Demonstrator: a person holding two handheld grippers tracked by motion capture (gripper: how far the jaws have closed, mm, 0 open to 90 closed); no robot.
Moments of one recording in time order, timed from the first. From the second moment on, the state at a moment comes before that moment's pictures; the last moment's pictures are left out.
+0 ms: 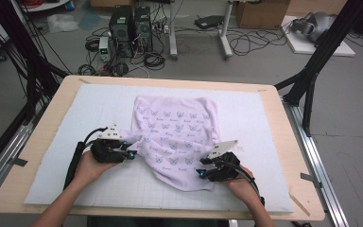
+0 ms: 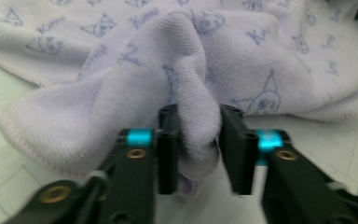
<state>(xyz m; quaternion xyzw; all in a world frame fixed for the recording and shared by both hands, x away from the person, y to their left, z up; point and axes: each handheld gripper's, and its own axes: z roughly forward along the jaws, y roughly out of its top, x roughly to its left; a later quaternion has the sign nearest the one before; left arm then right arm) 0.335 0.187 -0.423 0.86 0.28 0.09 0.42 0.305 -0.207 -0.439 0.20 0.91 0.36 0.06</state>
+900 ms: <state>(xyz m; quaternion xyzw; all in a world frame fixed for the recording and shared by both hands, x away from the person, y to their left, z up) 0.217 0.221 -0.368 0.87 0.18 0.12 0.45 0.218 -0.217 -0.364 0.10 0.87 0.48 0.07</state>
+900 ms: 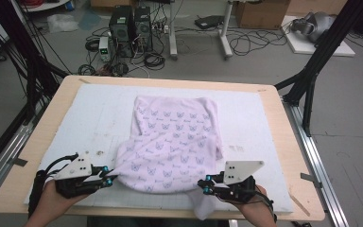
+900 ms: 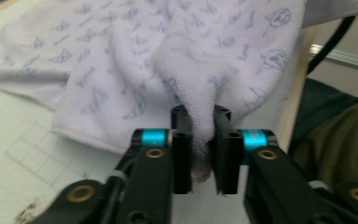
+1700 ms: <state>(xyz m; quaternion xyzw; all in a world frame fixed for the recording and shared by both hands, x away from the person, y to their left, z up) 0.263 0.196 -0.425 0.90 0.19 0.06 0.40 0.281 -0.191 -0.439 0.14 0.91 0.38 0.02</state>
